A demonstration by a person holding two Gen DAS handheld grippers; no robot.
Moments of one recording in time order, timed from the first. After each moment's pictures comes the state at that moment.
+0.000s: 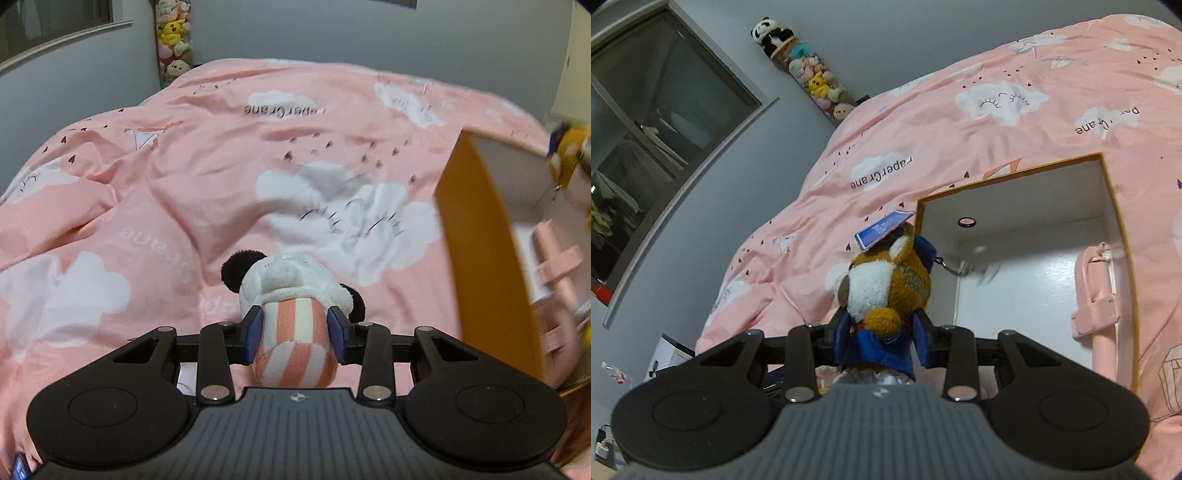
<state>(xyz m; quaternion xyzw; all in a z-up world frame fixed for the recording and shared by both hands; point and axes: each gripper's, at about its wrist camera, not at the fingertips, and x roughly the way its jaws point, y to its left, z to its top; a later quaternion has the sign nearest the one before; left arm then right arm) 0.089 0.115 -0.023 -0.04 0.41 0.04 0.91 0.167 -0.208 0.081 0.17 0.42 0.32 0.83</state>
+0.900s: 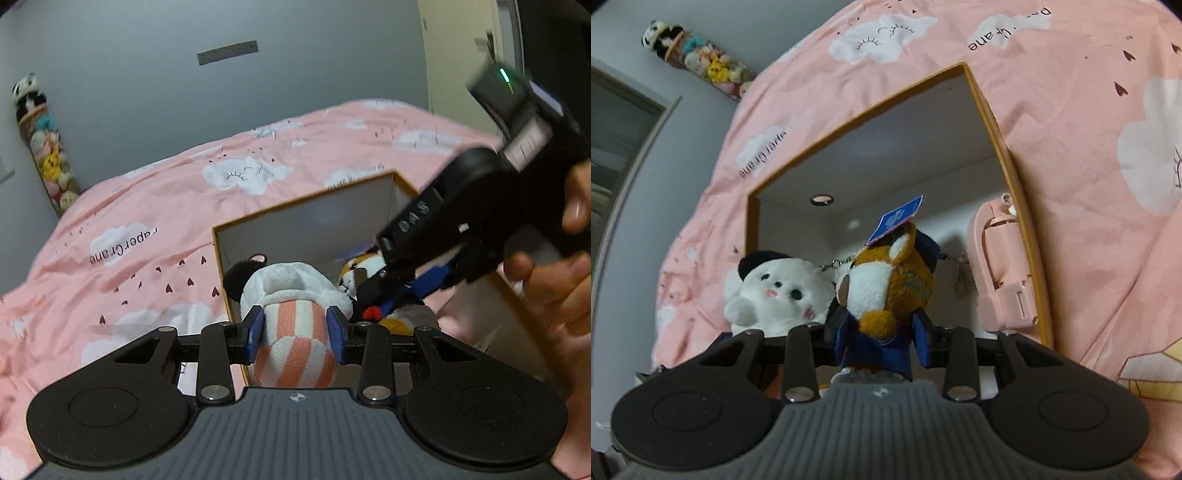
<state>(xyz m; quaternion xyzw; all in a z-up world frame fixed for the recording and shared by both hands) 0.142 -0.094 -0.001 0.15 0.31 -0.11 0.93 0.260 -0.252 0.000 0.20 0.54 0.21 0.79</state>
